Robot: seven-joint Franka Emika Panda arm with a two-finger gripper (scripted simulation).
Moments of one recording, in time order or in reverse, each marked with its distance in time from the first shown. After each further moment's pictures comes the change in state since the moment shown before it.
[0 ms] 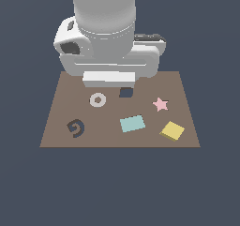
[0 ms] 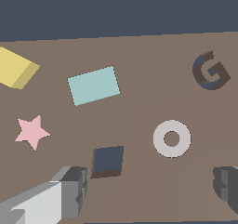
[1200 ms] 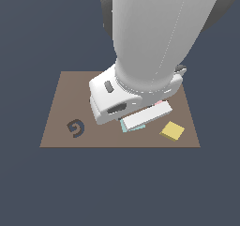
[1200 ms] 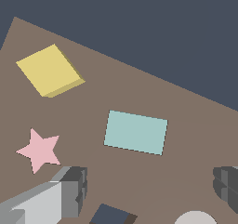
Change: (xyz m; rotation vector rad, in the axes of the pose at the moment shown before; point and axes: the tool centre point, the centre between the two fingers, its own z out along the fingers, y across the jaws) arm 0.066 -0.057 0.038 -0.009 0.006 -0.440
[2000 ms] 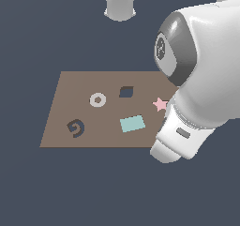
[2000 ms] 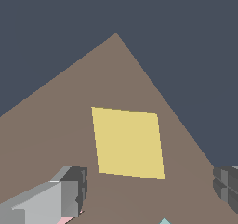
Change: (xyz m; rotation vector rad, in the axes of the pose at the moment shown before) arm 0.076 -0.078 0.046 -0.013 0.005 -0.541
